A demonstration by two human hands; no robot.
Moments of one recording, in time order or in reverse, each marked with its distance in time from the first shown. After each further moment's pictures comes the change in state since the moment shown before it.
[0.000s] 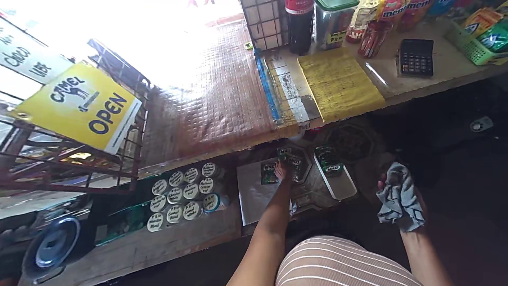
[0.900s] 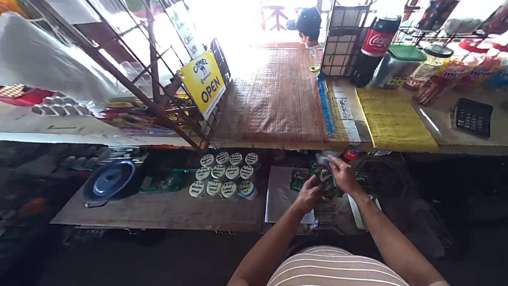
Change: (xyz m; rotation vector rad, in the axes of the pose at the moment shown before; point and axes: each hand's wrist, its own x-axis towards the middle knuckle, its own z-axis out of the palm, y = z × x) left_hand -0.110 -0.049 -0.114 -1.390 -0.527 0.442; right_hand 0.059 0.176 0.202 -1.521 -0.732 -0.464
